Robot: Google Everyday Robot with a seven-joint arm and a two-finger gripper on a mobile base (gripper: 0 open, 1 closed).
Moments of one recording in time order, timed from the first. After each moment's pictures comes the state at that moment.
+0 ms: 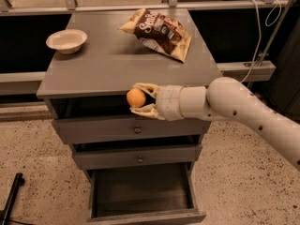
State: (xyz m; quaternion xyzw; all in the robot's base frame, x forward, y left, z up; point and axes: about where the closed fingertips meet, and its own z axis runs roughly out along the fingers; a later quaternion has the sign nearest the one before) arm 0.565 0.038 0.796 -0.64 0.51 0.17 0.54
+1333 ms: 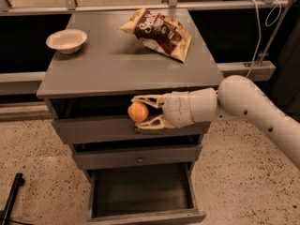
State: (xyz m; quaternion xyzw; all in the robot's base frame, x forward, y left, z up) arm 0.523 0.023 0.794 -0.75 0.36 0.15 0.54
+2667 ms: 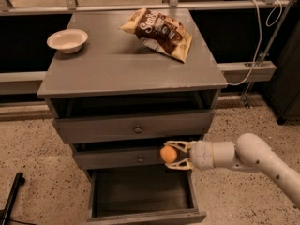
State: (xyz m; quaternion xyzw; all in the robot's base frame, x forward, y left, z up) arm 0.507 -0.076 0.600 -0.70 0.45 0.19 0.52
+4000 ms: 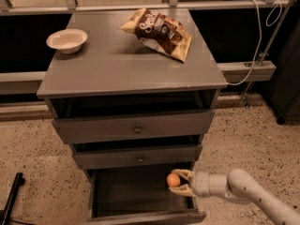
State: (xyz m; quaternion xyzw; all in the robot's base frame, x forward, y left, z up) arm 0.497 -0.112 0.399 -0.55 0.63 0.30 0.46
